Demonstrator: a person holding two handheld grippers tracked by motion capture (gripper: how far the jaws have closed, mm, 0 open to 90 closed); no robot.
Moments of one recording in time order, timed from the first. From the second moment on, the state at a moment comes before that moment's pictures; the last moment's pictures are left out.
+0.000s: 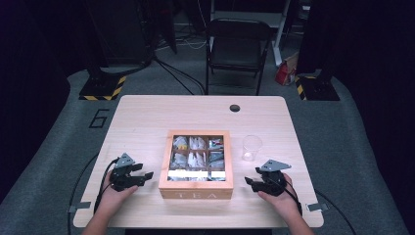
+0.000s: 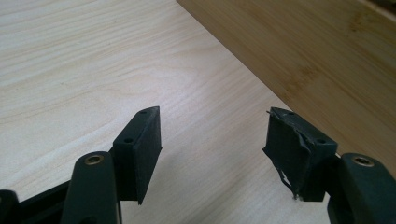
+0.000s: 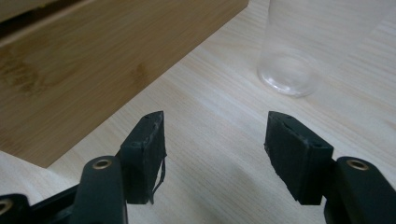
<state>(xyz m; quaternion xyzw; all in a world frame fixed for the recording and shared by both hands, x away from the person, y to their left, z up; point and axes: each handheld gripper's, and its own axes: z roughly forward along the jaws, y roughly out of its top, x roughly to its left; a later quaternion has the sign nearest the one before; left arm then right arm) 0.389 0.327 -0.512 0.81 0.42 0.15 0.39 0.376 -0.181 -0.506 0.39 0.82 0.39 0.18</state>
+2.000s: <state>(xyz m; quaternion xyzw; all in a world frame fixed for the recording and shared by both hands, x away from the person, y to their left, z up) 0.325 0.305 -0.463 0.82 0.34 0.14 0.44 0.323 -0.150 -0.453 0.32 0.83 0.44 0.13</state>
